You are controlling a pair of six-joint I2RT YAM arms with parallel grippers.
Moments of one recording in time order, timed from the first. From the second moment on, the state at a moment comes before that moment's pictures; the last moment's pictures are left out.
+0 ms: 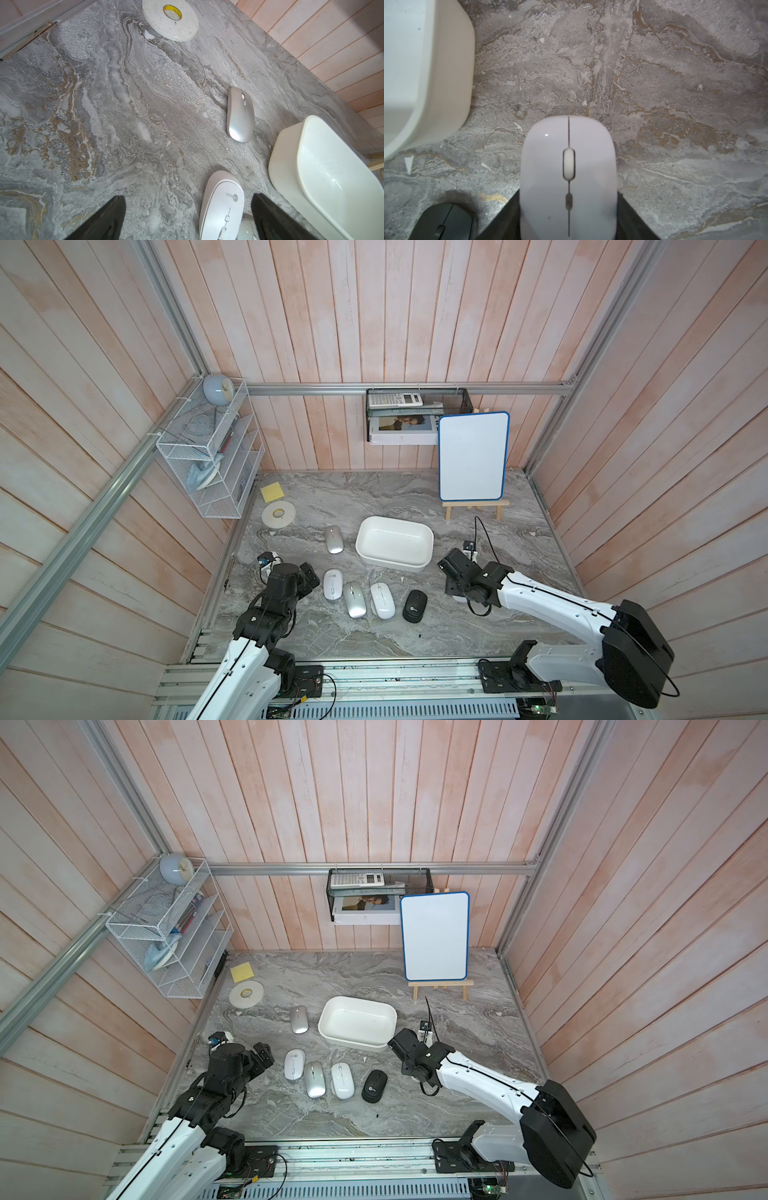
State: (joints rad) left arm -0.26 0.62 0.43 -0.54 -0.27 -0.73; right arm 0.79 1.27 0.72 -0.69 0.41 0.87
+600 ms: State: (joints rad) left arm -0.26 0.63 0.43 -0.53 -0.26 -0.72; right arm 0.78 1.53 0.76 -0.57 0.28 0.85
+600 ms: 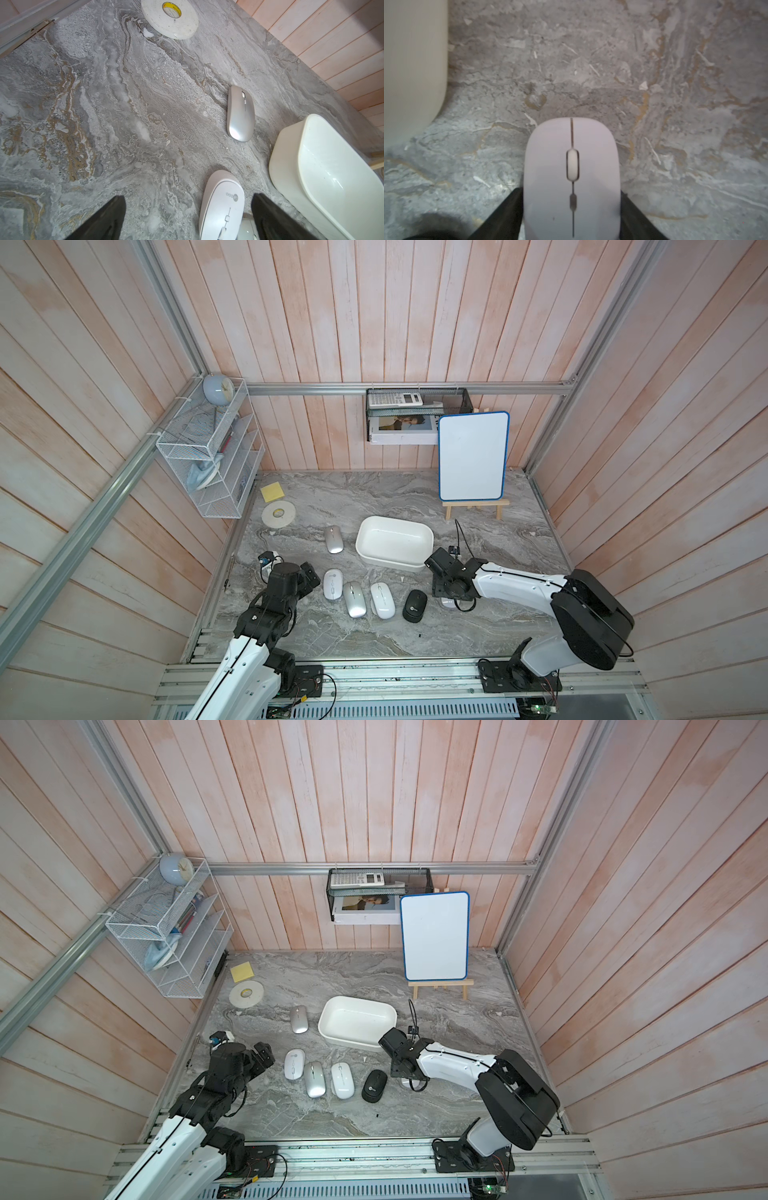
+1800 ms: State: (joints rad) left arm -0.46 0.52 0.38 -0.50 -0.25 -0.75; right arm 0.78 0.74 0.58 -0.72 0.42 0.74
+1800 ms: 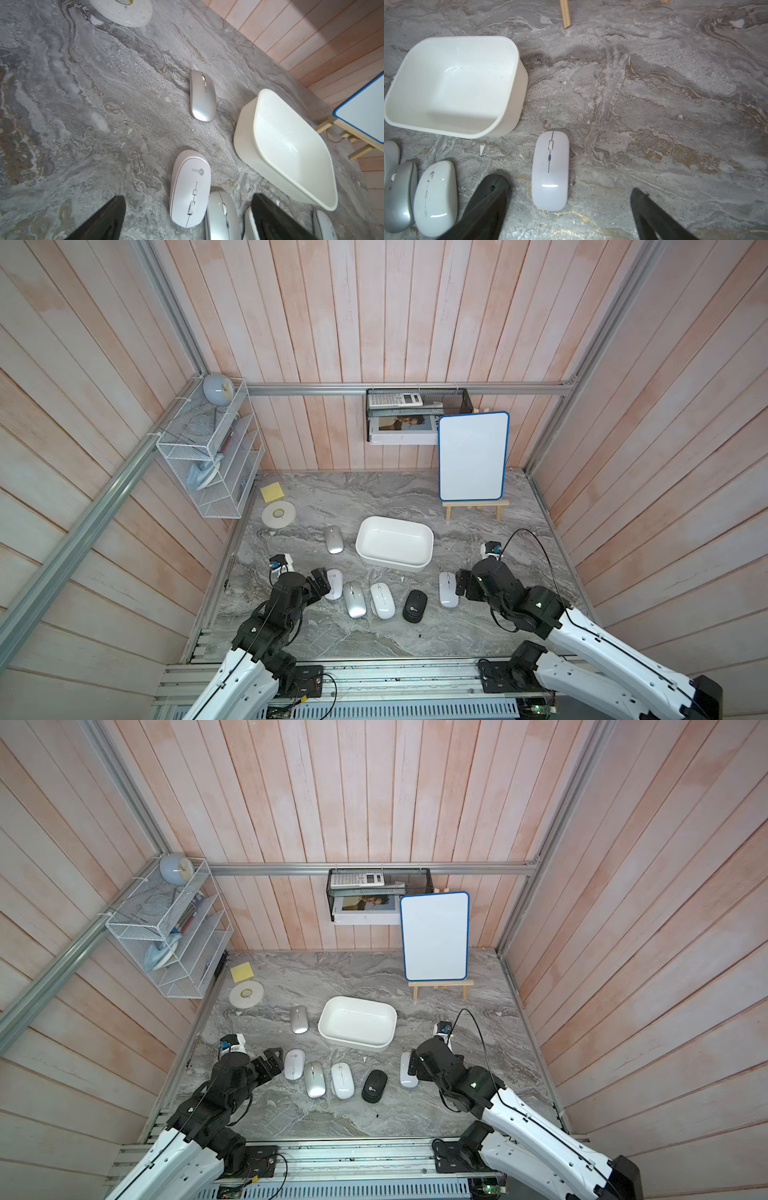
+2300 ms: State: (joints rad) left arm -0.57 0.70 0.43 -0.23 -0.56 -0.66; right arm 0.76 0.64 0.50 -0.60 0.55 0.64
